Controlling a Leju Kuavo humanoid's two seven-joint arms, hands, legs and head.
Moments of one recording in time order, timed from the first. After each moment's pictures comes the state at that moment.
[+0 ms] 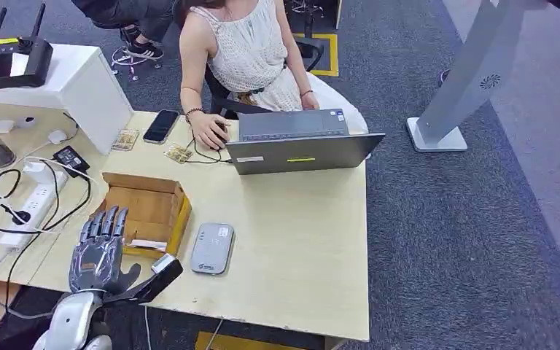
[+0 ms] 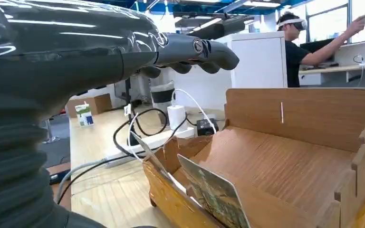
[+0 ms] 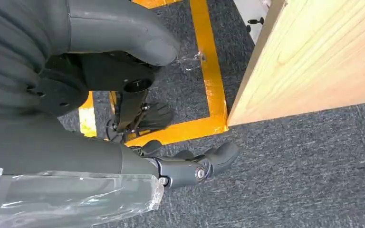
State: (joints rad) left arm 0.08 0.17 -0.21 -1.45 -1.34 0.03 0.20; right arm -0.08 0.23 -0.77 -0.31 0.47 -0.08 -0.48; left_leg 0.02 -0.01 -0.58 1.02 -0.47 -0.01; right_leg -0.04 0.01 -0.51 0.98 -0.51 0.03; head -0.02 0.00
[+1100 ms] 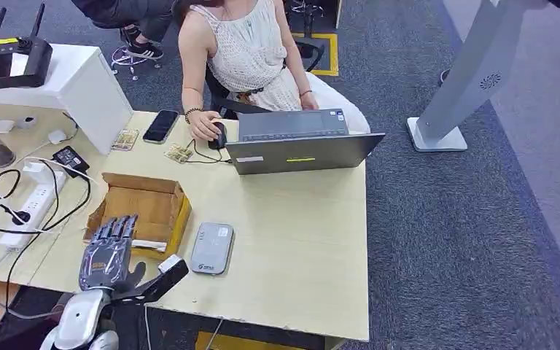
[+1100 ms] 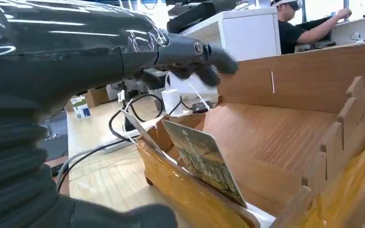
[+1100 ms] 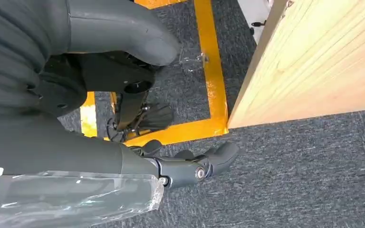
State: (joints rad) left arm 0.05 0.14 -0.21 -1.38 -1.34 -0.01 0.19; right arm -0.09 0.23 -0.77 -0.31 0.50 -0.07 -0.46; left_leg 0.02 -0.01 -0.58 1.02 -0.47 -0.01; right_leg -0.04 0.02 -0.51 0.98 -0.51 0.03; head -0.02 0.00
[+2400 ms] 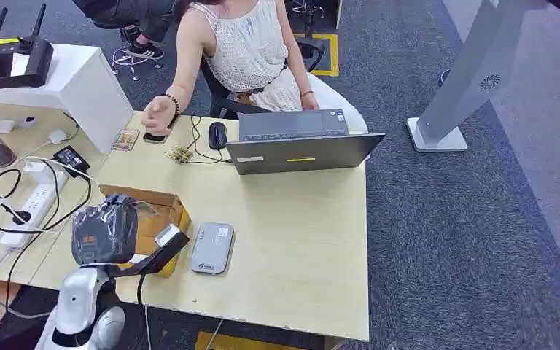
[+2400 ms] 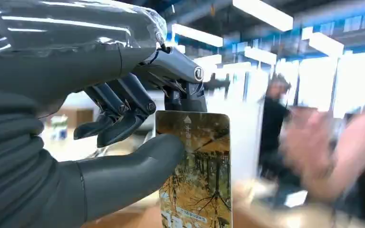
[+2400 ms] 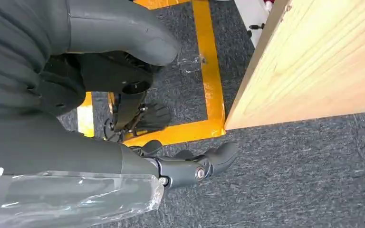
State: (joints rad) left arm -0.09 0.09 -0.21 -1.41 -1.39 0.25 0.12; right arm -0.09 0.23 -0.79 -0.31 0.54 -0.06 -0.48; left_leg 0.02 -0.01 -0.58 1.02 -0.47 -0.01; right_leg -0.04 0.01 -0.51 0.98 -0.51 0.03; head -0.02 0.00
